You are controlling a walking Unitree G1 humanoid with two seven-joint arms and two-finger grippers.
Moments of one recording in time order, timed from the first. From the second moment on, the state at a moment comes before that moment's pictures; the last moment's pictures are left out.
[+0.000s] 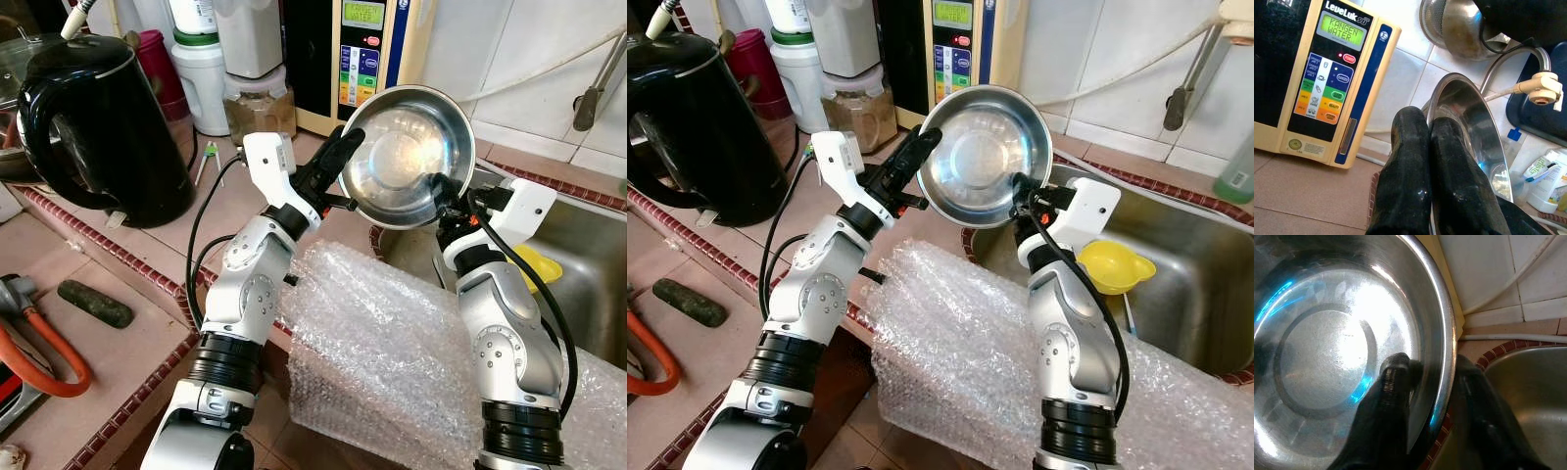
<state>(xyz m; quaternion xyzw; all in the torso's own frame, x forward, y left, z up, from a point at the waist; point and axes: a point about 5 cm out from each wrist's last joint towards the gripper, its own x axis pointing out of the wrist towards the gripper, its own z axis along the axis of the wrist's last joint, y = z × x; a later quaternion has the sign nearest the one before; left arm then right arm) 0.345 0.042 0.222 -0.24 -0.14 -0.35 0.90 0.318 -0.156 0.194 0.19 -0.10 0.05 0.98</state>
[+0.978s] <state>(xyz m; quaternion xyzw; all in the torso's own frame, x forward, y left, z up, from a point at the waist) 0.338 0.033 0.197 -0.19 -0.05 -0.39 0.90 0.324 -0.200 0.181 0.20 -0.08 -0.07 0.97</state>
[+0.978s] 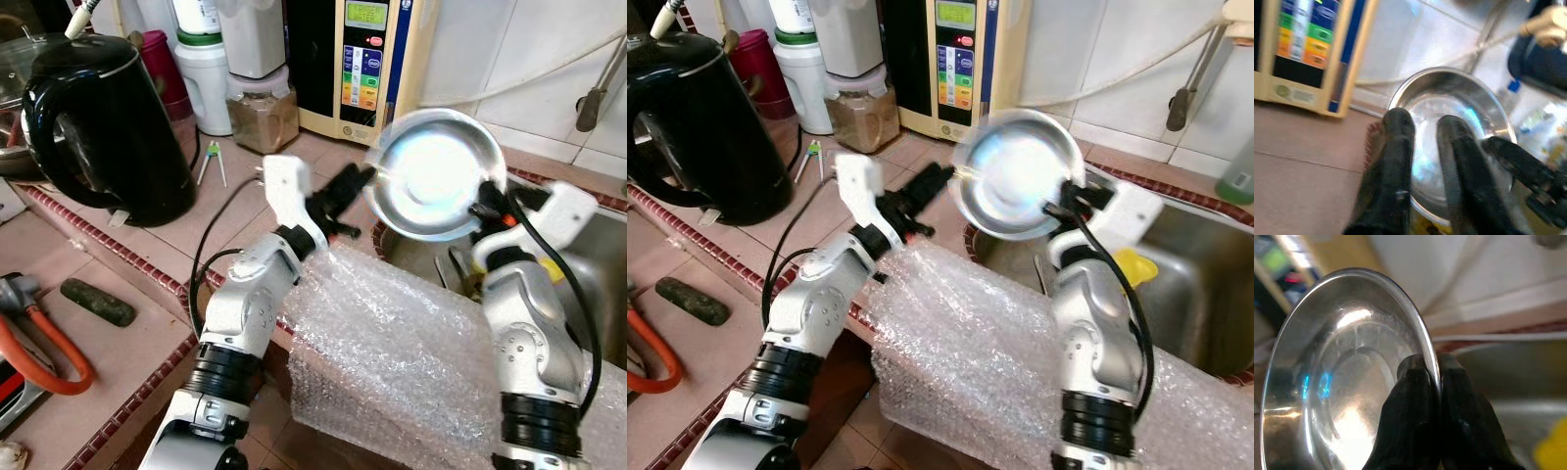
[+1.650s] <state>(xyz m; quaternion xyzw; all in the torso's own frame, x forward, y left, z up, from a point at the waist) 0.320 0.066 0.143 0.01 0.06 -0.46 0.89 0.326 -0.269 0.147 0.13 0.01 -0.33 0.94</state>
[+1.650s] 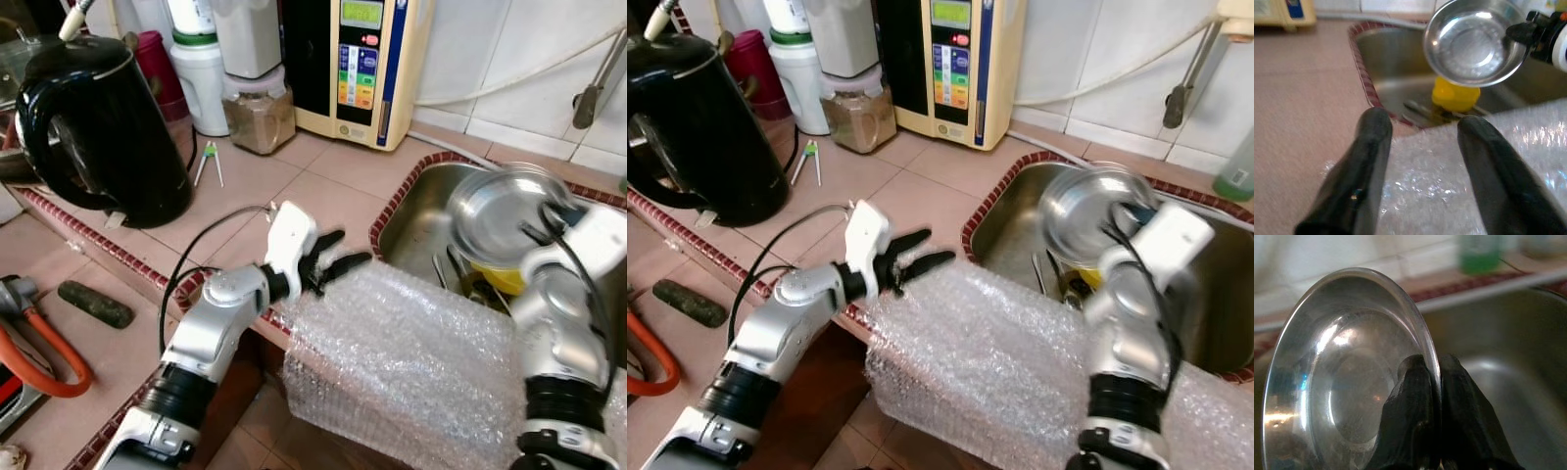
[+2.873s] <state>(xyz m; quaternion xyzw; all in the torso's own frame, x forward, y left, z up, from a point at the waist) 0.331 0.084 0.176 -0.05 -0.07 -0.24 0.97 0.307 -0.245 0.153 -0.01 -0.05 -0.19 0.98</state>
